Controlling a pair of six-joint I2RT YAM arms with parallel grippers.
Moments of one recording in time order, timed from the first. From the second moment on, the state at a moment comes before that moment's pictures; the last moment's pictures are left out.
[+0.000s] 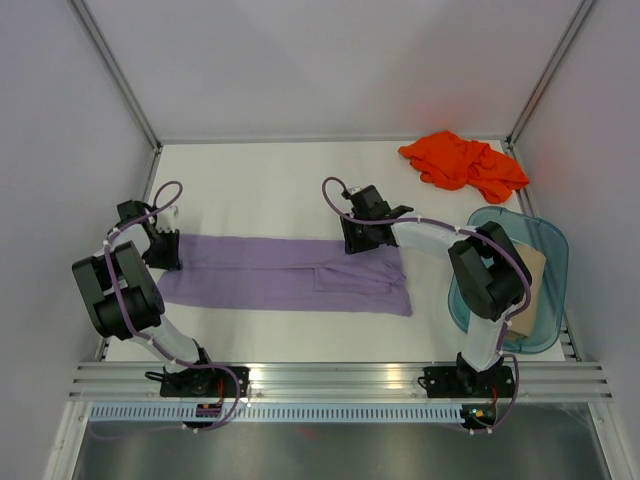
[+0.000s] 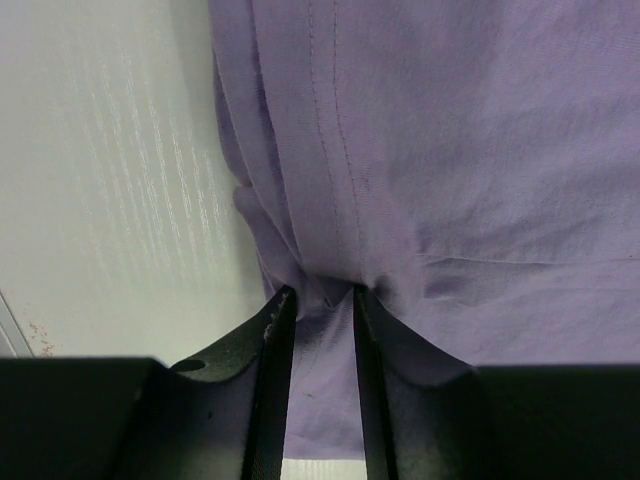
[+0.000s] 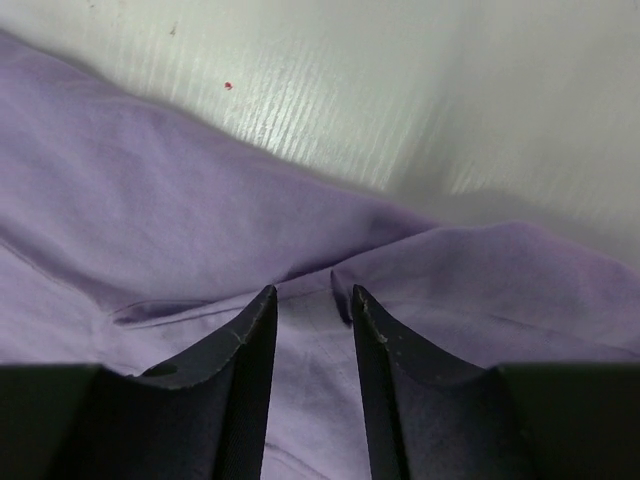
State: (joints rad) left arm 0.45 1.67 0.97 -0.51 0.17 0.45; right arm 0.59 1.86 1.19 -0.30 -0.05 0.30
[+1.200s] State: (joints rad) left arm 0.42 1.67 0.97 -0.49 0.11 0.44; right arm 0.61 1.84 1.19 -0.33 -0.04 0.28
